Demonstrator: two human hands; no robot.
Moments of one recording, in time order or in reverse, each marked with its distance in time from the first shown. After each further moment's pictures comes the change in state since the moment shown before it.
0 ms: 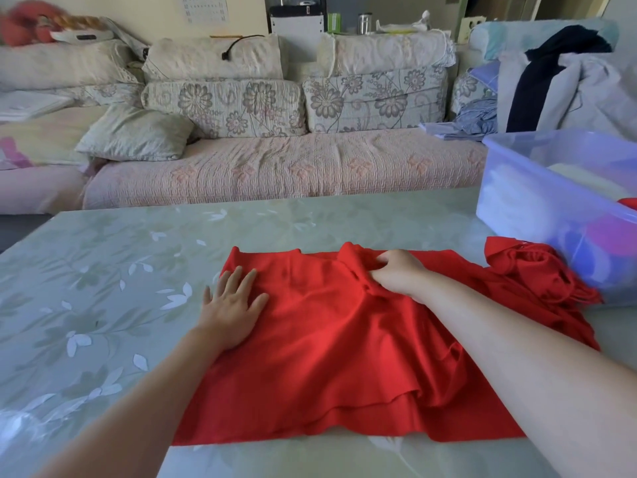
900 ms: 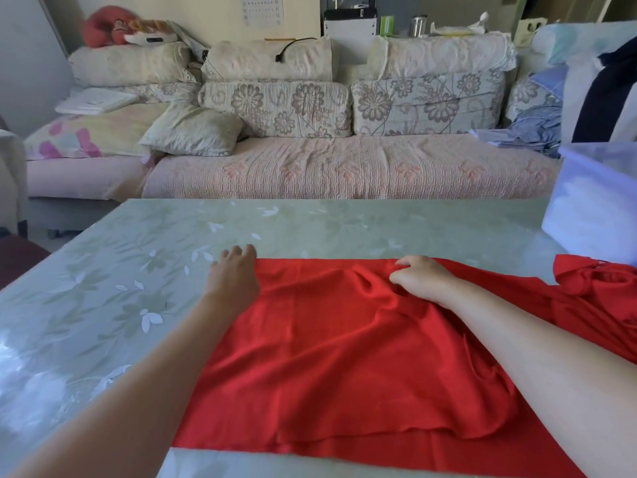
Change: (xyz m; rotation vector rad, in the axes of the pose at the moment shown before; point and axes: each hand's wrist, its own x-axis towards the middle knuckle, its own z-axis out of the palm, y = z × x) left_hand 0.005 -0.065 -0.066 0.144 0.297 -0.079; right_hand -0.003 -0.058 0.034 -0.088 -0.058 -0.009
